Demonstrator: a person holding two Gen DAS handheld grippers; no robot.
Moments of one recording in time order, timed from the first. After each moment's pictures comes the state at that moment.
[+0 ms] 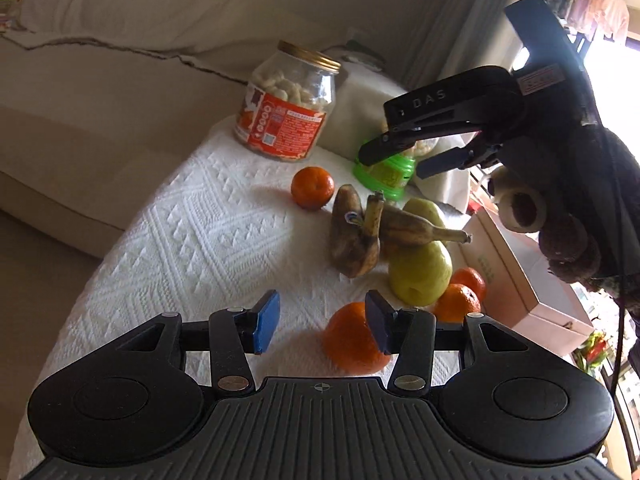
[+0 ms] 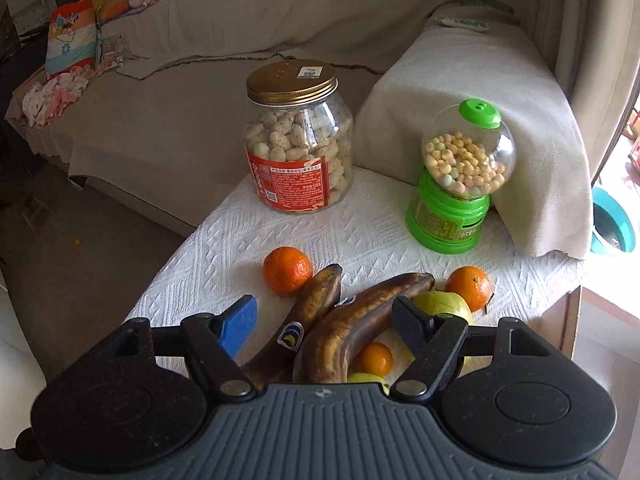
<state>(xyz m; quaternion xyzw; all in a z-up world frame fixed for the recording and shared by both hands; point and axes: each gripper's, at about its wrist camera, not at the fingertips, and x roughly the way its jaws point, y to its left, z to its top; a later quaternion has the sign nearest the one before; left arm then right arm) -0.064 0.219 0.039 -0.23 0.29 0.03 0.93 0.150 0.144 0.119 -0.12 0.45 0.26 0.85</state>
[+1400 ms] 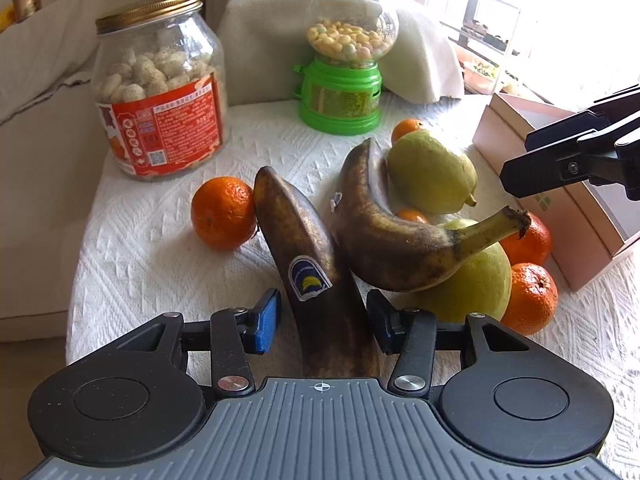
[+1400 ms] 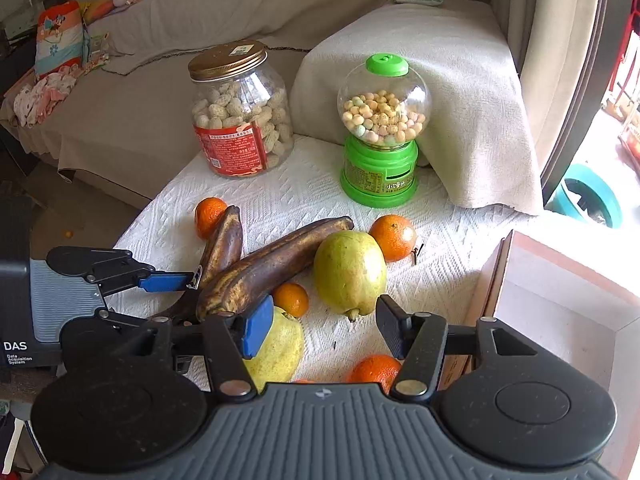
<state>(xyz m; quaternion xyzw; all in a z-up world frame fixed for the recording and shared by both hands) 0.090 0.189 0.031 -0.01 0.44 -0.07 0.90 0.140 0.051 0.112 -0.10 0.45 0.25 0.85</state>
